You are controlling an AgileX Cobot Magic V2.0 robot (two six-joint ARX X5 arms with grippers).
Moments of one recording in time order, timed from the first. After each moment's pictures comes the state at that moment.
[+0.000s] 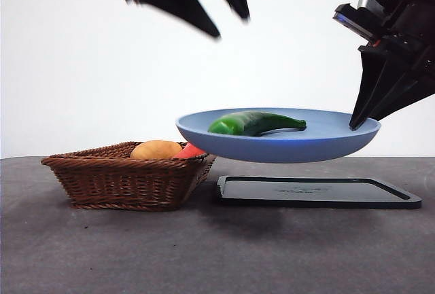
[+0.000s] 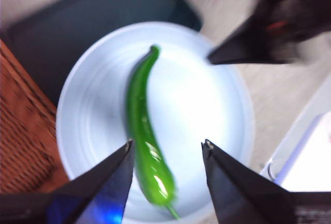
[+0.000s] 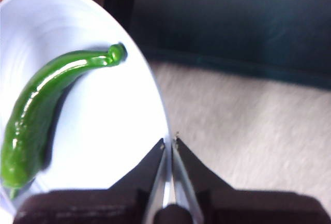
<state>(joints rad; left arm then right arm) -0.76 1.49 1.43 -0.76 0.19 -0.14 0.23 1.38 0.97 -0.65 -0.41 0.22</state>
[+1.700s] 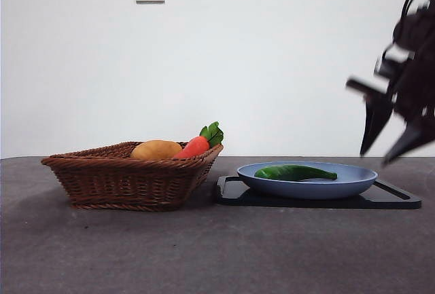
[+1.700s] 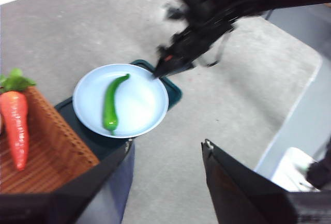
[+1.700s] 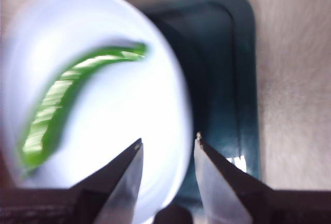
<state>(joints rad) -0.76 1.13 1.43 -0.81 0.14 -0.11 0.01 1.75 1.23 -0.57 -0.39 0.23</state>
